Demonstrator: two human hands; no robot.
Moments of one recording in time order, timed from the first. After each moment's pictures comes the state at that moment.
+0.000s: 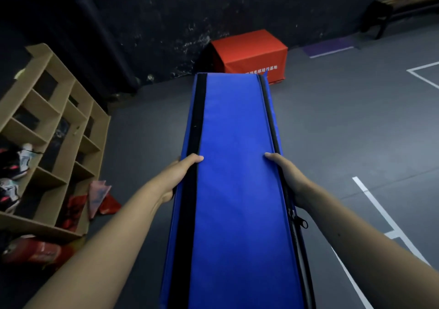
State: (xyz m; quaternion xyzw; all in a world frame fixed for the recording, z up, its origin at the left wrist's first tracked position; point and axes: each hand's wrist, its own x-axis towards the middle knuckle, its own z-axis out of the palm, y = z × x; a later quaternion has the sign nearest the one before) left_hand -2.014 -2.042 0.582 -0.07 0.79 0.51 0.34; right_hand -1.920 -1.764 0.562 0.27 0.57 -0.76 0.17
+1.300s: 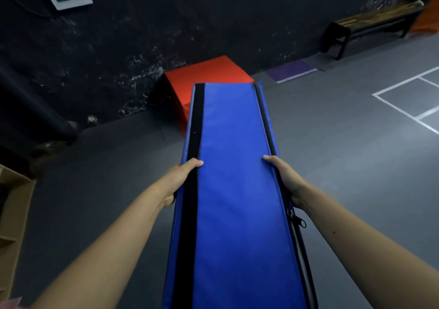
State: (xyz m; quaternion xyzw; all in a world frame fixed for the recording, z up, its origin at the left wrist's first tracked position) left_hand -2.544 -1.737 0.559 -0.02 0.75 0.53 0.39; right_hand -2.412 -1.475 0.553 0.34 0.56 -0.75 0.12
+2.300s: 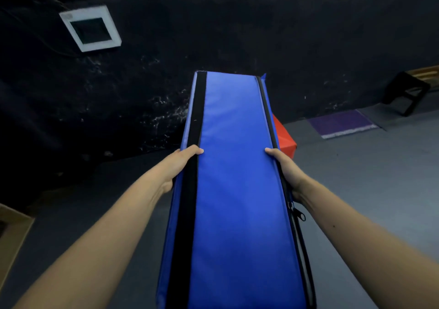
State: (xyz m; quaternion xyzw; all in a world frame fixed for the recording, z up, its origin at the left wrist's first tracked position) left_hand -3.080 -1.584 0.626 -0.11 0.75 0.59 0.28; right_hand -2.986 -1.302 0.606 0.24 0.58 -0.77 0.13
